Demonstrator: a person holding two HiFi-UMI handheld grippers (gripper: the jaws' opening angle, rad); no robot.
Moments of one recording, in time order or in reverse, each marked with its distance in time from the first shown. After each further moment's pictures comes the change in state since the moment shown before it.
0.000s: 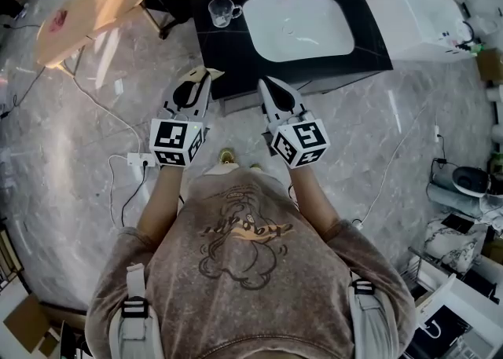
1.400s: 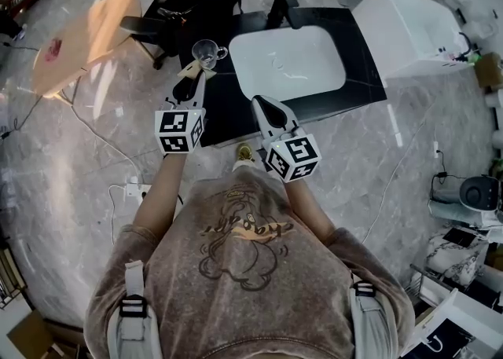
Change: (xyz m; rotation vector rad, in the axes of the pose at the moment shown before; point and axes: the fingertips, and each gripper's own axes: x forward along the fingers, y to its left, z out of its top) left arm 0.153 0.060 0.009 -0.012 0.014 0.088; right arm 0.061 -0.084 0.017 0.010 0.002 0.005
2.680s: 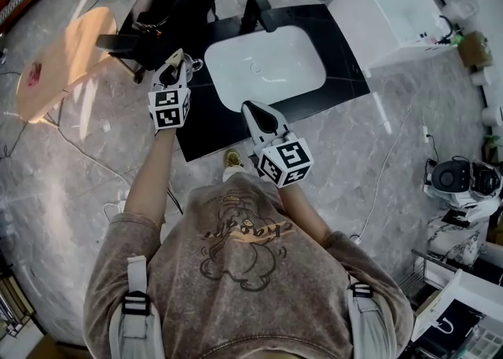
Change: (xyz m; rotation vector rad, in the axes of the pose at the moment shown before) left arm 0.109 0.041 -0.041 0.102 0.092 0.062; right arm -0.006 -0.032 0.010 0.002 -0.007 -0.060
